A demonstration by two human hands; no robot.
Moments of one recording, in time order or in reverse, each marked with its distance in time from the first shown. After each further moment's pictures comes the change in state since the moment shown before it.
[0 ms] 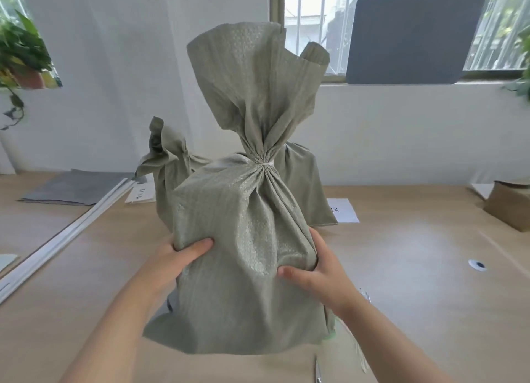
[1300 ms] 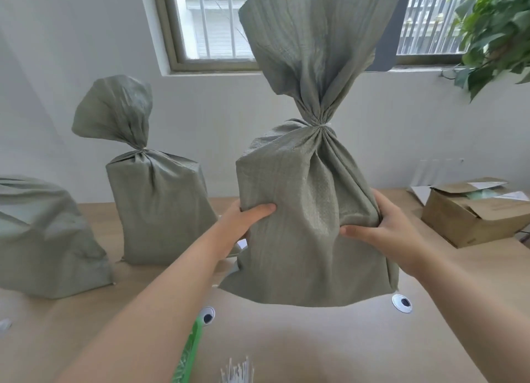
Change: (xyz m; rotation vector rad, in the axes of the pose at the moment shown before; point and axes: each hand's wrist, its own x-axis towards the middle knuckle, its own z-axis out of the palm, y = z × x) left_hand 0.264 0.042 0.490 0.019 -0.354 0.008; right_hand 0.130 0.077 -0.505 -0.174 0.204 0.050
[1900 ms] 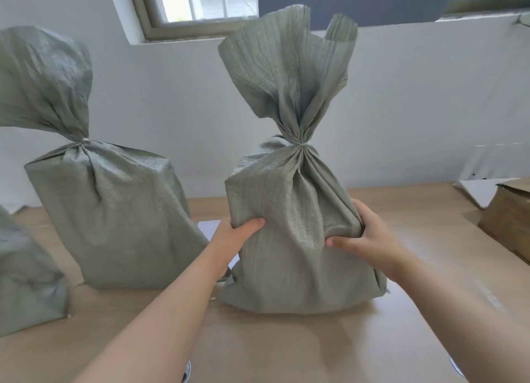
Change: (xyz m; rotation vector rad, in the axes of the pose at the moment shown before) left_hand 0.189 -0.123 -0.014 -0.057 0.187 -0.099; right_hand 0.173 0.177 0.023 -0.036 -0.092 0.056
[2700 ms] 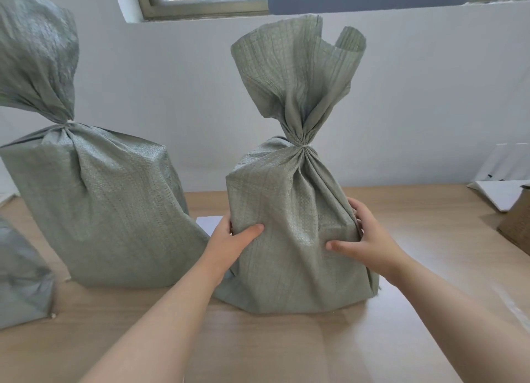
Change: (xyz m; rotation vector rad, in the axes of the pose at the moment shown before) left_hand 0.039 -0.048 -0.017 -0.017 0.072 0.063; right_hand 0.036 0.047 0.021 -0.019 -0.027 0.055
